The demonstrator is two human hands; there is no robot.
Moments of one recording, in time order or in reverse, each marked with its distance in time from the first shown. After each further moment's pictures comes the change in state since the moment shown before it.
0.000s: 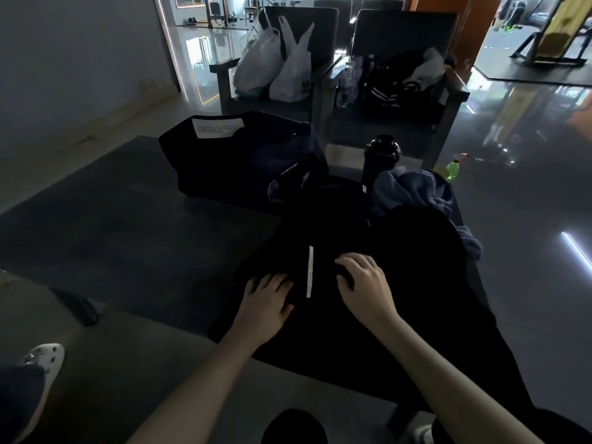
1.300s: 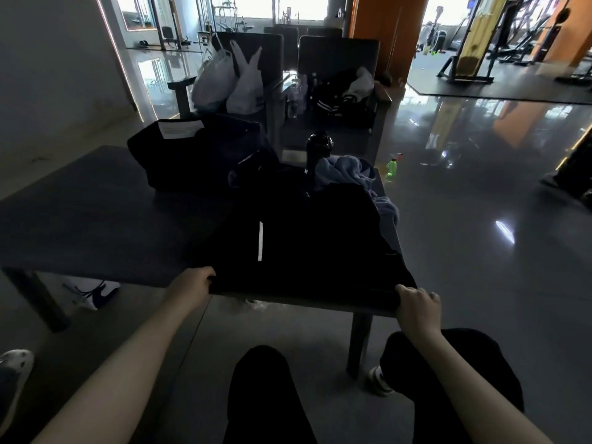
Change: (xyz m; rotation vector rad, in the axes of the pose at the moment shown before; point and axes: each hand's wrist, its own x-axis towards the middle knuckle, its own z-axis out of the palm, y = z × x) left_hand -0.092 -0.020 -0.027 -0.186 -0.013 -0.315; right_hand -0.196 0.078 -0.097 -0.621 -0.122 0.515
